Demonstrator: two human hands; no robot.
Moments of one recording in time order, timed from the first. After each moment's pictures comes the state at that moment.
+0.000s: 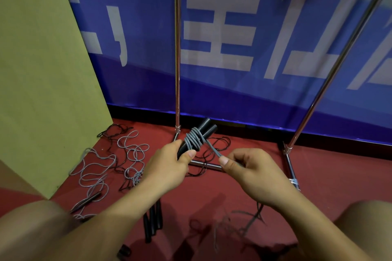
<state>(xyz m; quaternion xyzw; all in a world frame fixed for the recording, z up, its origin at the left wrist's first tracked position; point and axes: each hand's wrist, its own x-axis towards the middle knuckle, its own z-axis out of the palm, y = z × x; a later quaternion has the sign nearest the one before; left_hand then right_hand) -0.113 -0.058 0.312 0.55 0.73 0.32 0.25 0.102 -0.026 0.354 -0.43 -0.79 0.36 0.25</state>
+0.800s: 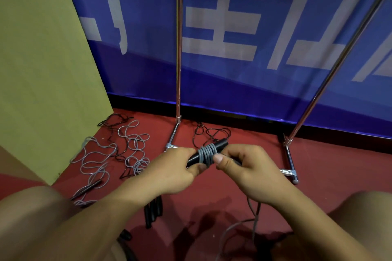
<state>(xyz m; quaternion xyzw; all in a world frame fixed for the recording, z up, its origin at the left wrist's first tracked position) -0.103 -0.073 0.315 0.66 0.69 0.17 0.26 0.100 -0.034 0.341 -0.37 -0.83 0.34 0.26</state>
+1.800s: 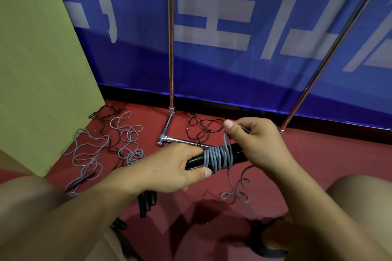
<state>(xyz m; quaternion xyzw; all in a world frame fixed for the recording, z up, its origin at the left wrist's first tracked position) -0.092 -0.092 0.340 0.73 0.53 0.21 0.38 0.111 -0.009 0.346 -0.46 -0.74 0.34 0.35</state>
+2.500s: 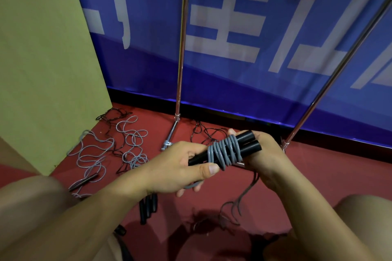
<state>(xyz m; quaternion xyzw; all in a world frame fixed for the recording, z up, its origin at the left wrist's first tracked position) -0.099 -0.097 0.349 0.66 0.44 0.34 0.51 0.093 -0.012 0.355 -0.46 -0.63 0.55 0.31</state>
